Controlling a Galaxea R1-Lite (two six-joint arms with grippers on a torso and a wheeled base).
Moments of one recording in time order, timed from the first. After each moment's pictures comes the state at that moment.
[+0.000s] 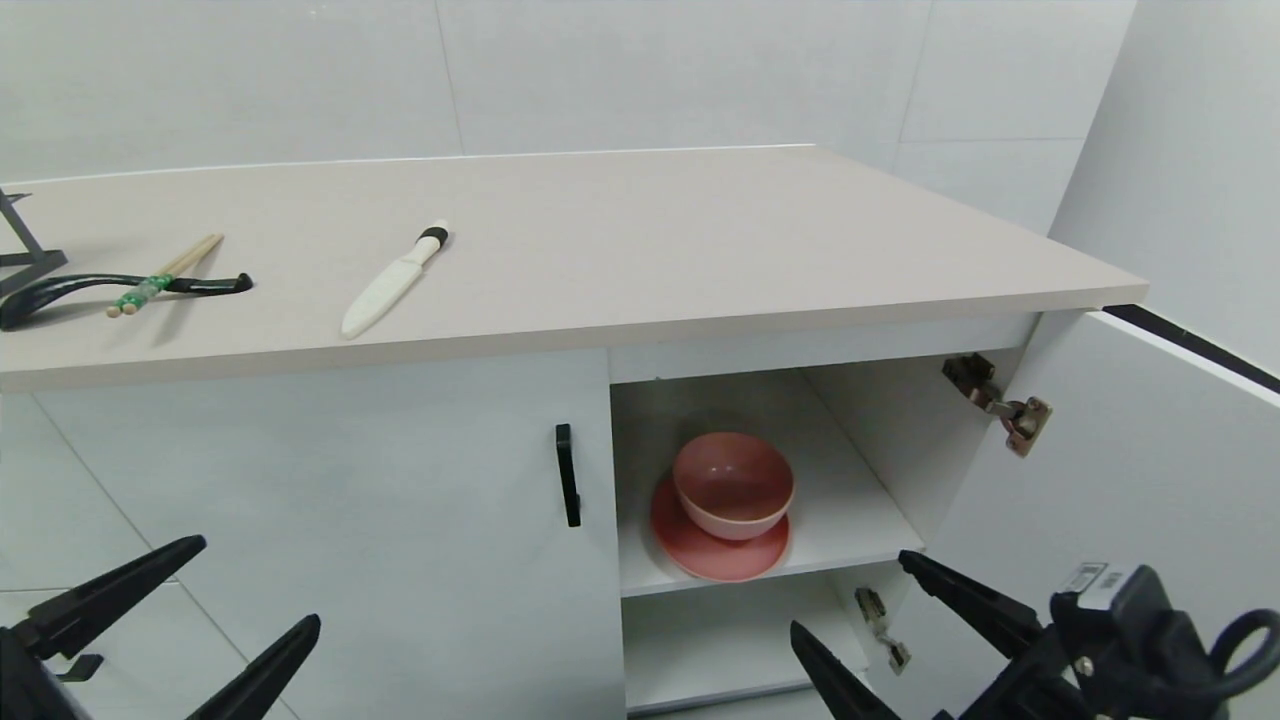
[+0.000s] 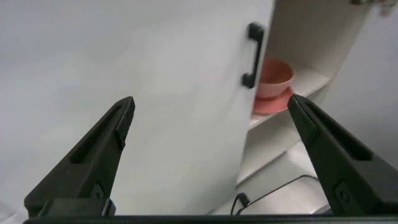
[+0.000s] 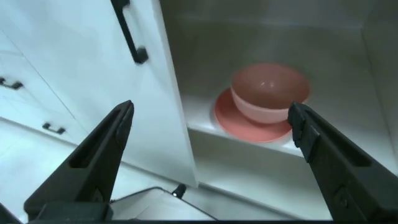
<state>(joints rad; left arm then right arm) -0.59 0.80 0.00 -0.76 0.16 0.04 1.14 1.67 0.00 -1.53 -0.59 0.19</state>
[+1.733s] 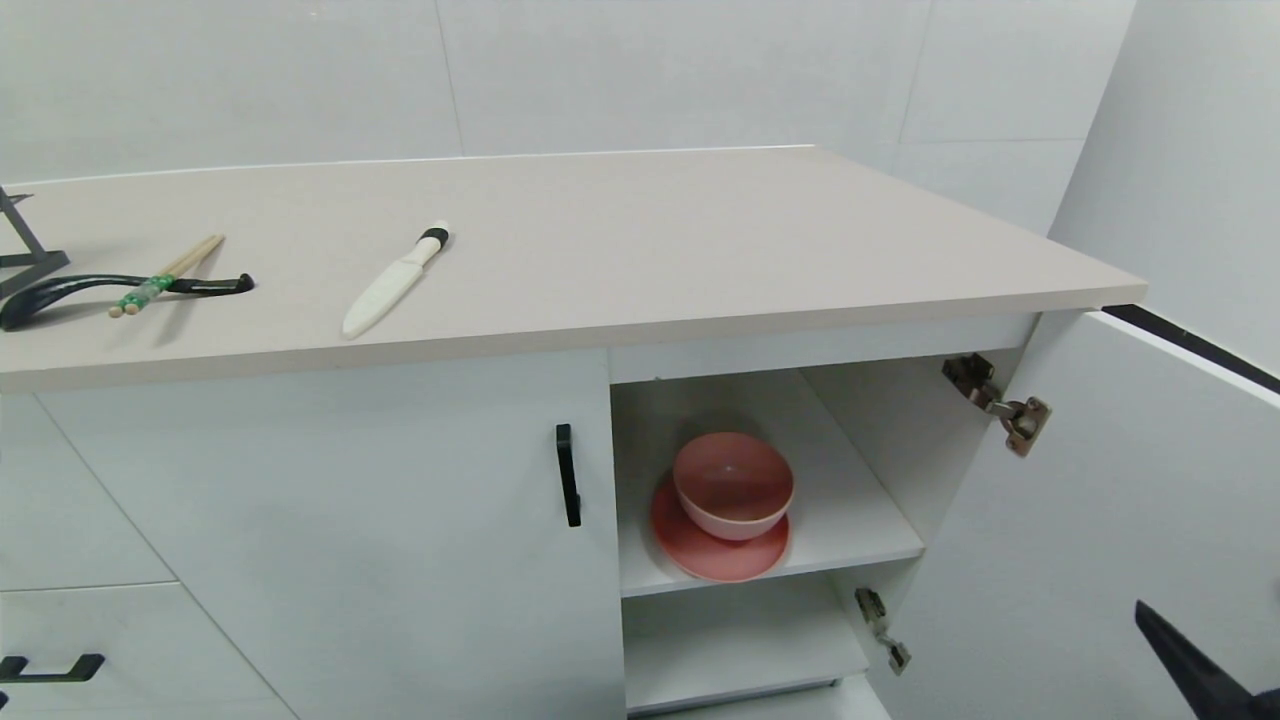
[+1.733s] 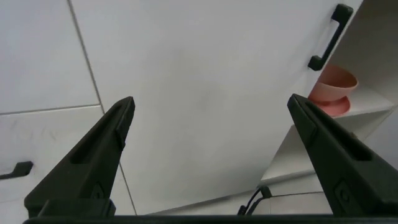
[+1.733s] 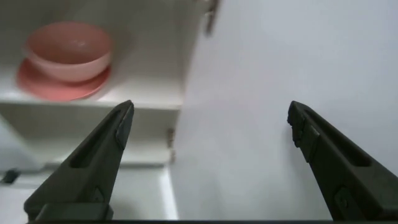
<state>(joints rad) -0.21 0.18 0.00 -0.17 0.07 -0.08 0.61 0.82 0.00 -0.58 -0.62 -0.09</state>
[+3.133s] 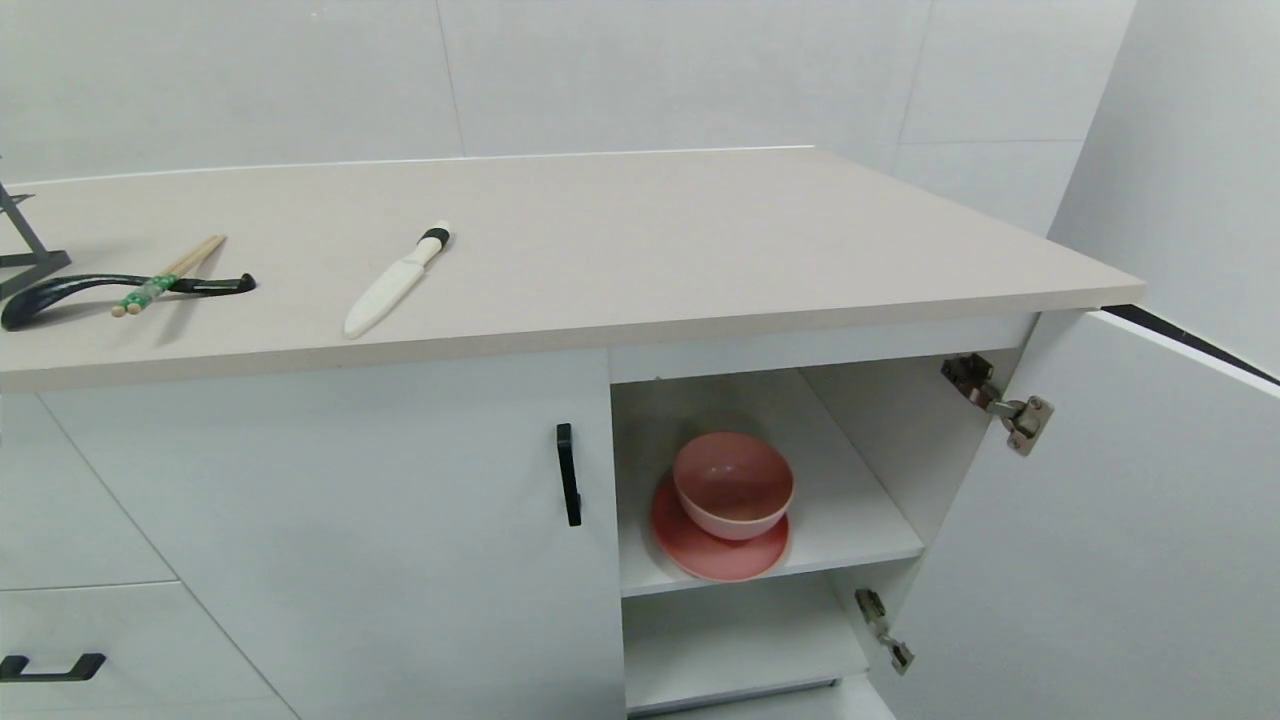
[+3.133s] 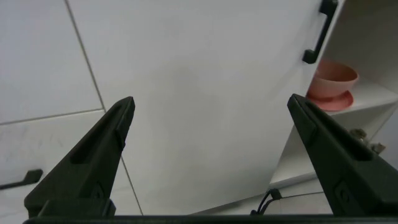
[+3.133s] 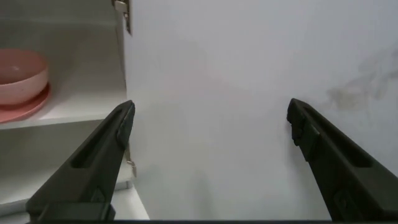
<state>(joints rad) 0.00 0.00 0.00 -0.05 -0.16 0.00 0.30 0.19 0.00 -0.15 -0.50 -0.17</state>
